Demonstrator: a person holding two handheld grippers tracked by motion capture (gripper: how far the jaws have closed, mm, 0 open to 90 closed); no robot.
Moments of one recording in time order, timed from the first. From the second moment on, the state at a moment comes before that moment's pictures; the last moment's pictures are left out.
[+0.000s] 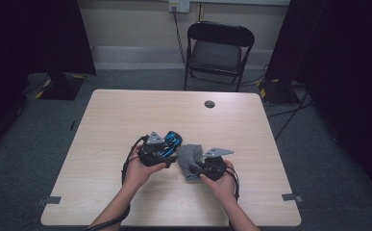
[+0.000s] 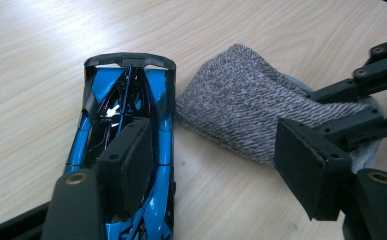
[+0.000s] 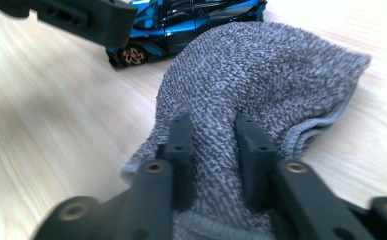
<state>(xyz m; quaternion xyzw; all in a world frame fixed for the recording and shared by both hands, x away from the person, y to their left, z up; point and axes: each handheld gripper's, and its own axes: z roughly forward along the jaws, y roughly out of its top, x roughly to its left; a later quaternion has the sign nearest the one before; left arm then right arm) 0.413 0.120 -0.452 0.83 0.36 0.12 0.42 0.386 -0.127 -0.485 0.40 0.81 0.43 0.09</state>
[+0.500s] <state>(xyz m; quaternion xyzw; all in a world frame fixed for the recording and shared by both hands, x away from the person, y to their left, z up) 0.398 0.101 -0.452 0.83 0.35 0.12 0.41 0.376 -0.161 -0.461 0.39 0.79 0.44 0.16</state>
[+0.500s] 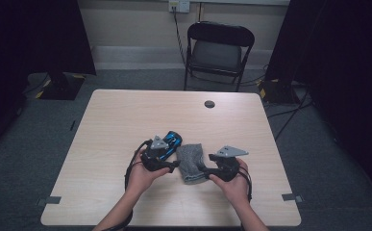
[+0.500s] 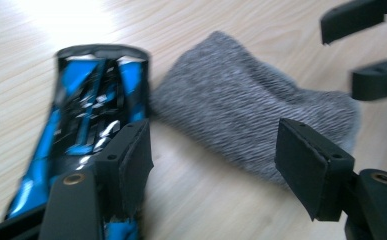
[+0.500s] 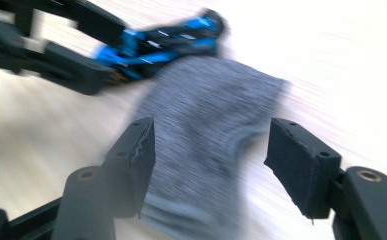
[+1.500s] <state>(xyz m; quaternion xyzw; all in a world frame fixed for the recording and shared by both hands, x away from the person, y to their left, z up) 0.392 0.036 -0.485 0.84 0.40 0.12 0.36 0.377 -0.203 -0.480 0.44 0.78 0.42 0.17</state>
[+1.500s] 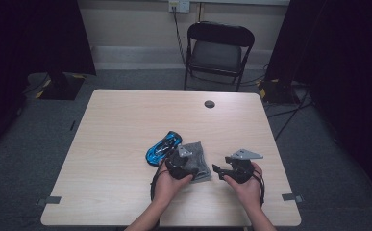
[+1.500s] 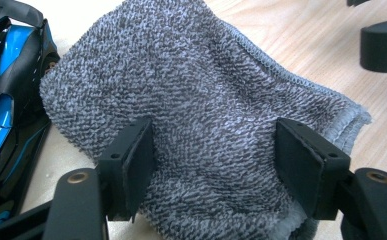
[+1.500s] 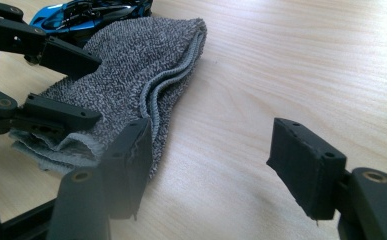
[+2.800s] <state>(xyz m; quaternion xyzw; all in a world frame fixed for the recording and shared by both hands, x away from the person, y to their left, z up) 0.375 0.059 -0.491 0.83 0.38 0.16 0.37 0.363 -0.171 -0.490 0.40 0.81 0.40 0.18</state>
